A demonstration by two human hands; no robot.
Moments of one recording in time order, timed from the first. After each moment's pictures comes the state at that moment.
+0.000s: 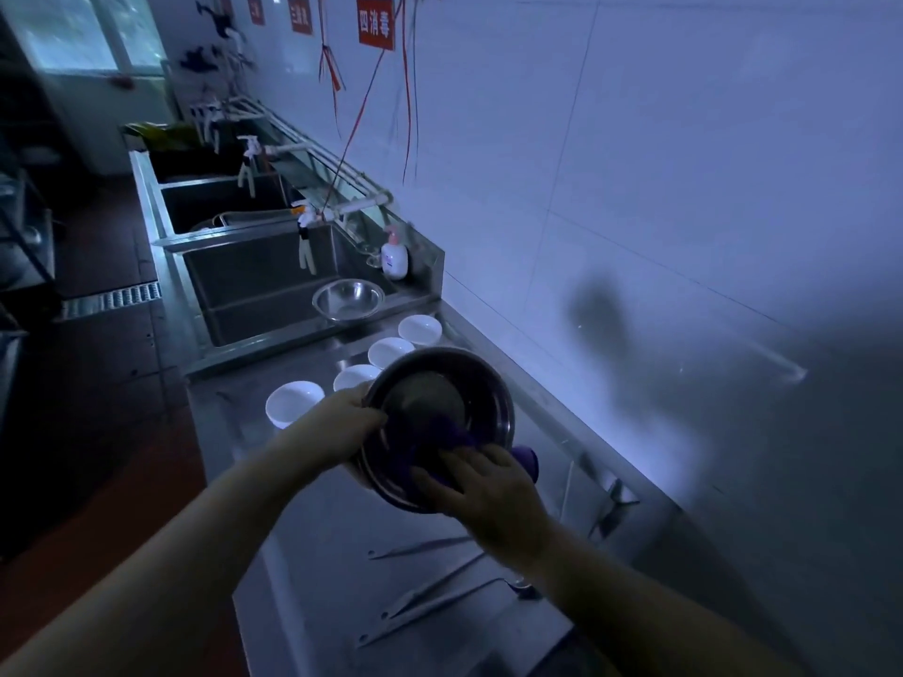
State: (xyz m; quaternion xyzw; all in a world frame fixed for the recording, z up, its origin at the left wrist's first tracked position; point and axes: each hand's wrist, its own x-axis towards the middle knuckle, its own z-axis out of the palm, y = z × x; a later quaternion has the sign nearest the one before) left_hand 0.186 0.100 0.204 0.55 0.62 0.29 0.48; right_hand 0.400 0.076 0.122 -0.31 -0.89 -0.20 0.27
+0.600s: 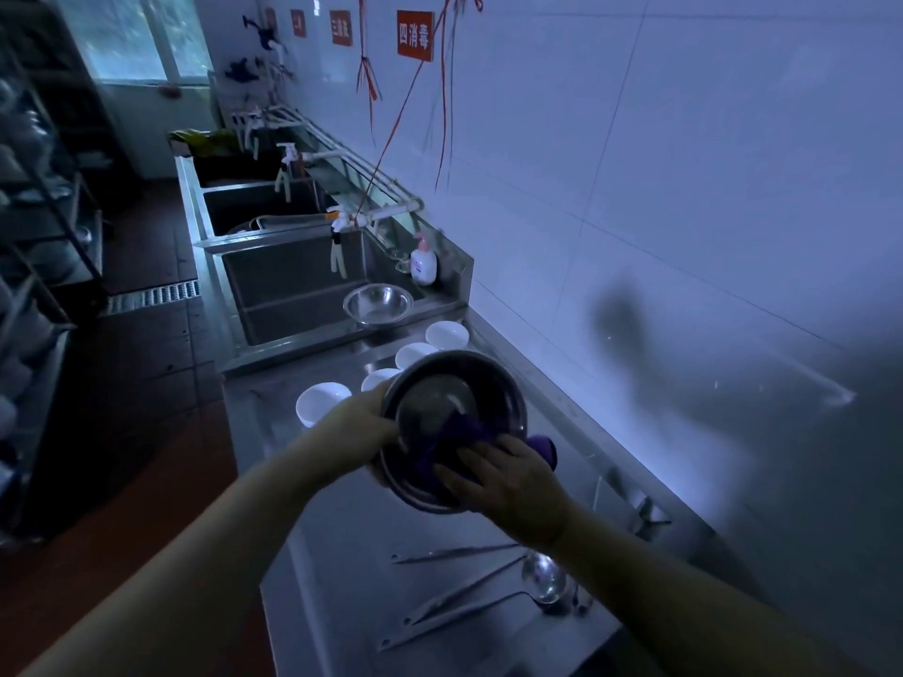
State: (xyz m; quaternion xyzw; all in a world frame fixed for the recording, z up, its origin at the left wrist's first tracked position) left_hand 0.170 0.093 0.215 0.58 0.61 0.27 0.46; right_hand 0.394 0.110 0.122 -0.22 -0.91 -0.25 0.24
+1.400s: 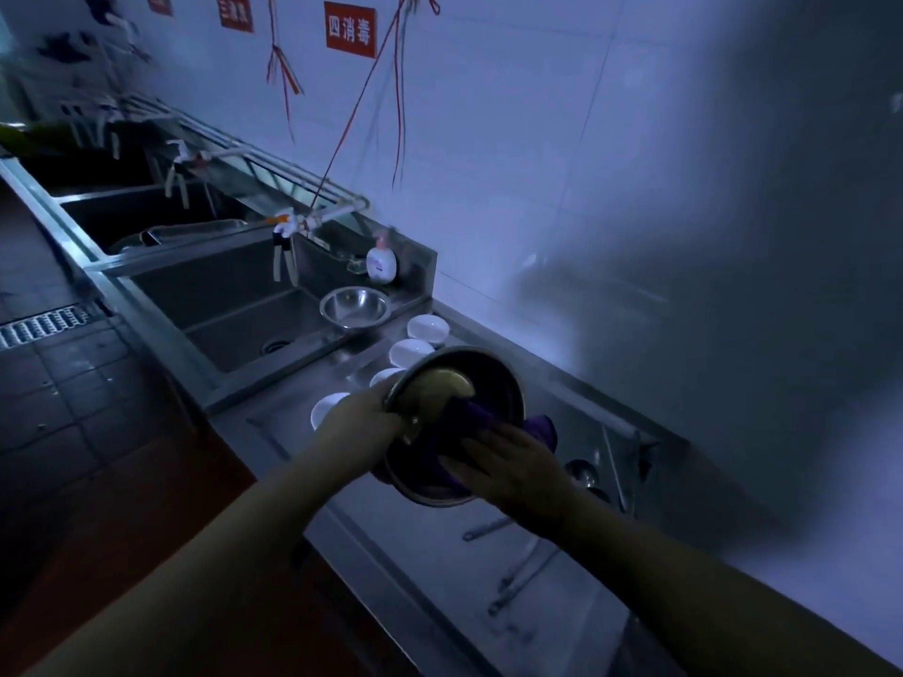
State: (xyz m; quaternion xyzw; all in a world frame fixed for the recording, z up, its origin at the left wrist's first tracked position) left_hand -0.012 0.087 0.216 0.68 0.52 0.26 0.45; right_hand 0.212 0.050 0.142 -0.32 -0.87 -0.32 0.20
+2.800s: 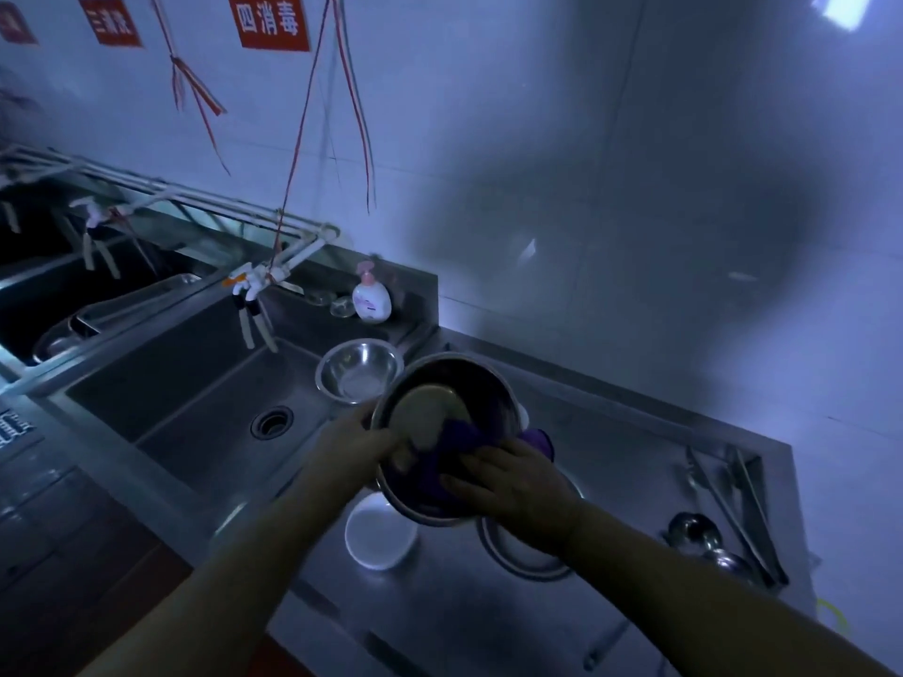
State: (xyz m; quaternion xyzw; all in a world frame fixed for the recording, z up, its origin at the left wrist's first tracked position) left_hand -0.042 0.337 0.191 0.61 0.51 0.27 0.55; right_hand 0.156 0.254 0.129 -0.38 -0.85 -0.28 0.25
